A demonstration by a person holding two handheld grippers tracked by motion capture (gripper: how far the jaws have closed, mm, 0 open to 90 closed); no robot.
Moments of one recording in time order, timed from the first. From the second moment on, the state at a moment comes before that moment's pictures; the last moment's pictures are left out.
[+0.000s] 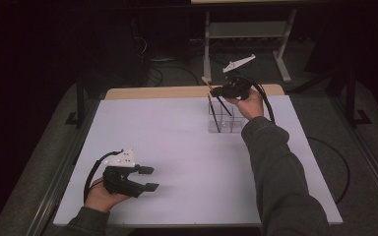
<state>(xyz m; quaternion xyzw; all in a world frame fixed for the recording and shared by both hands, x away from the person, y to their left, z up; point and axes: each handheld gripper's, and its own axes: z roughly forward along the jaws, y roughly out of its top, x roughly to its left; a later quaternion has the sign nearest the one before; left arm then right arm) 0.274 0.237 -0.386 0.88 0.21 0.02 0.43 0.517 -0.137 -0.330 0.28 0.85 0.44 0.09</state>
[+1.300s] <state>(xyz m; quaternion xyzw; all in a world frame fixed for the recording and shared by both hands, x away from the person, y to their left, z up) 0.273 0.238 -0.386 0.88 0.22 0.02 0.43 0.508 -0.147 -0.338 0.30 0.85 0.43 0.08</state>
